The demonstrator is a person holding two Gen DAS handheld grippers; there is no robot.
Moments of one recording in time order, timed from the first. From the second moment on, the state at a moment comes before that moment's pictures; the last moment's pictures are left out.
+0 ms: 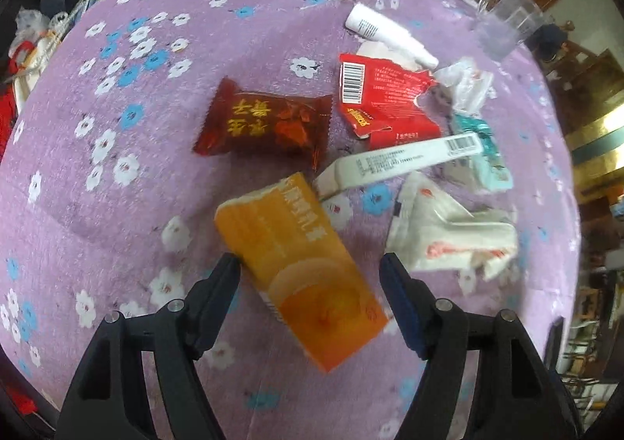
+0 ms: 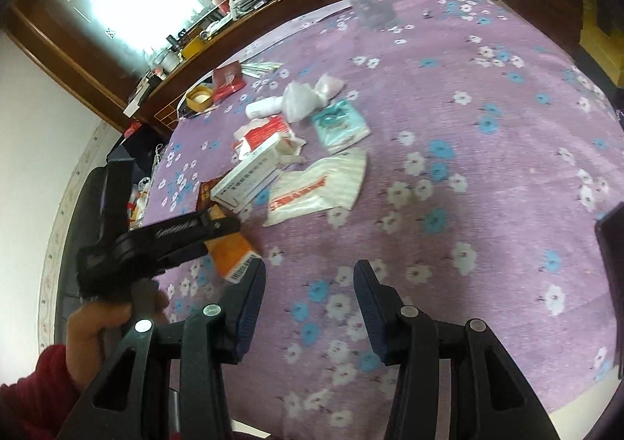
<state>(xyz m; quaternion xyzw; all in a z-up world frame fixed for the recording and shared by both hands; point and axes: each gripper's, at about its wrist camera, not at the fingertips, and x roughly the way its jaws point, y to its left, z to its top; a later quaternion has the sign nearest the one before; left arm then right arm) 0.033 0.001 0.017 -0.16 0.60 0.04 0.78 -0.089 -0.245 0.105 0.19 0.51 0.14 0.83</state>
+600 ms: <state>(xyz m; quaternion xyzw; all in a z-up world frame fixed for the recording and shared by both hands) -0.018 0.029 0.018 -0.03 0.57 -0.01 0.82 0.007 -0.220 0.098 0.13 0.51 0.19 0.83</state>
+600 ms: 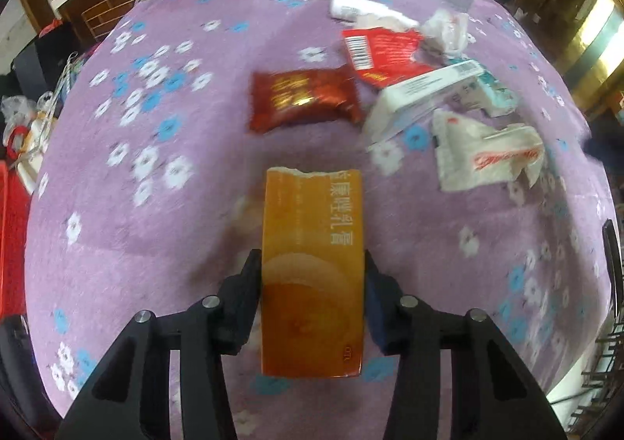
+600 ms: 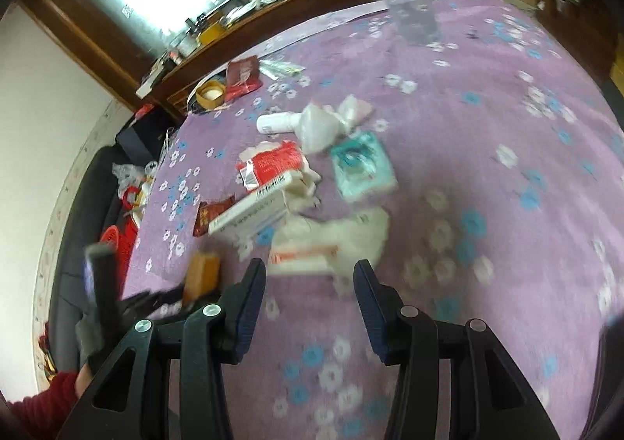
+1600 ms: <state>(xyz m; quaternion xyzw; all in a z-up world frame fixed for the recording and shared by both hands) -0.045 0.055 0.025 -0.02 0.53 -0.01 0.85 -0.022 -0.142 0.044 -0.06 0.56 0.19 0.80</state>
